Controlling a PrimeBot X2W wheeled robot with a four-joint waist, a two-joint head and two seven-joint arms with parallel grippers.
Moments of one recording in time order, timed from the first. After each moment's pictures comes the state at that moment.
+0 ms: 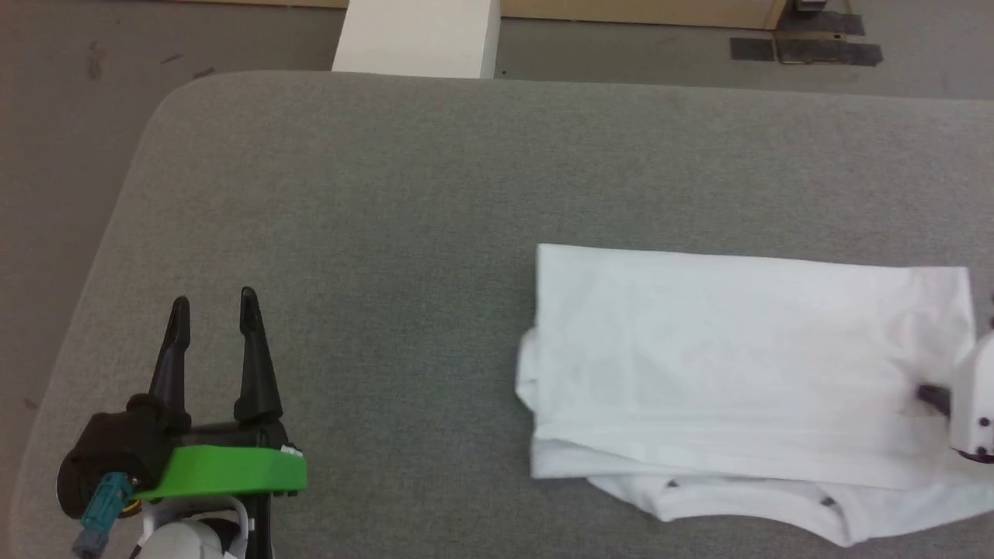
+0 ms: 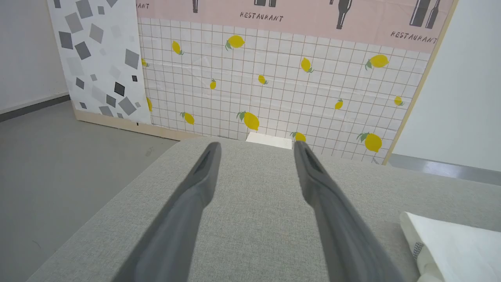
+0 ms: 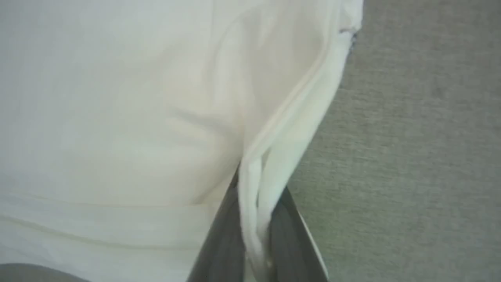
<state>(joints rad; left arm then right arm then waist) -0.01 0.14 -0.02 -0.13 -0.29 0.04 -0.26 -0.31 -0.50 -0.03 0.39 0.56 0.13 0.84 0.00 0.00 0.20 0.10</state>
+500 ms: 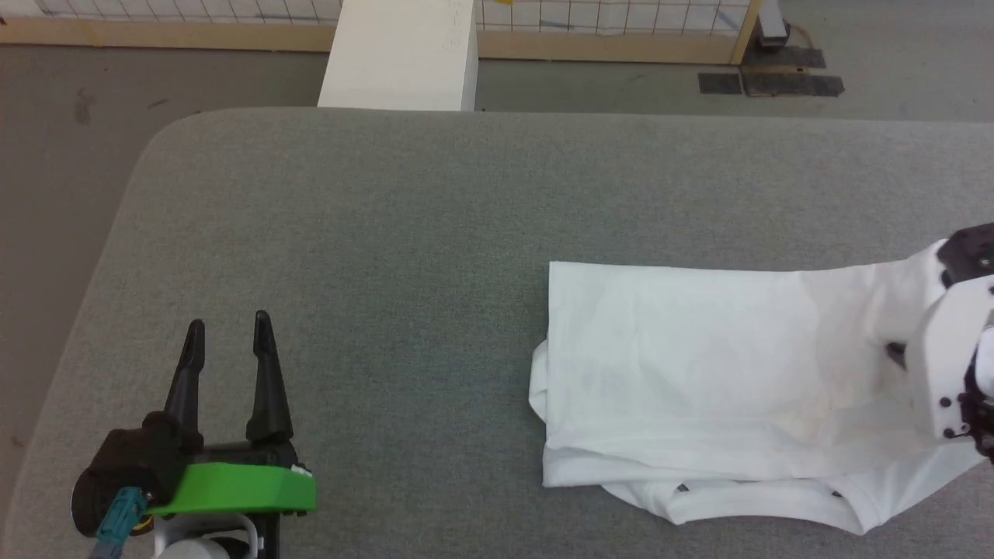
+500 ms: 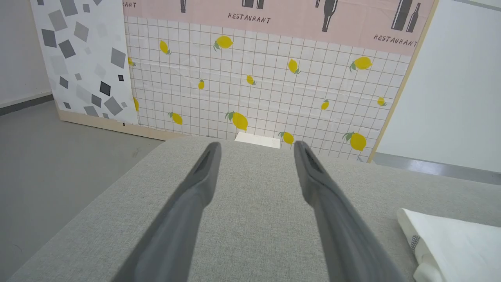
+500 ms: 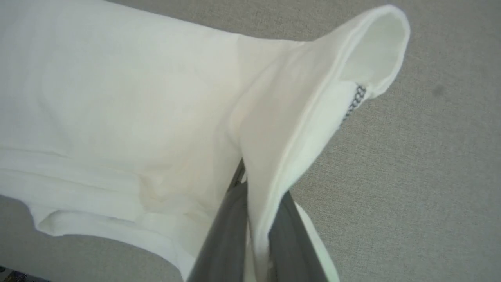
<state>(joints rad) 0.02 0.12 -0.02 -0.11 -0.28 0.03 -0.26 -0.29 -0.48 0.00 0.03 0.41 0.13 1.03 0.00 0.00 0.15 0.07</state>
